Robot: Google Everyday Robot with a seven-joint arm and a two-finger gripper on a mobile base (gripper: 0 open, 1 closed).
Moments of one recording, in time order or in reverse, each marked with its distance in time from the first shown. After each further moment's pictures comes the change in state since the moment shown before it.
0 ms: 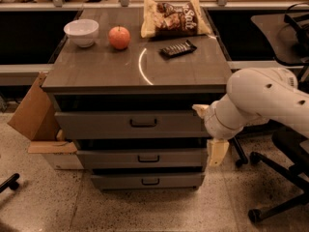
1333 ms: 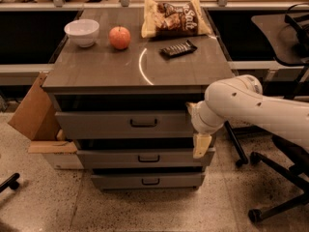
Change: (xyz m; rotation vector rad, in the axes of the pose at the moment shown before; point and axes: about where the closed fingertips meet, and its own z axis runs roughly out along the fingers) arm 0.011 -0.052 0.075 0.076 0.050 0.029
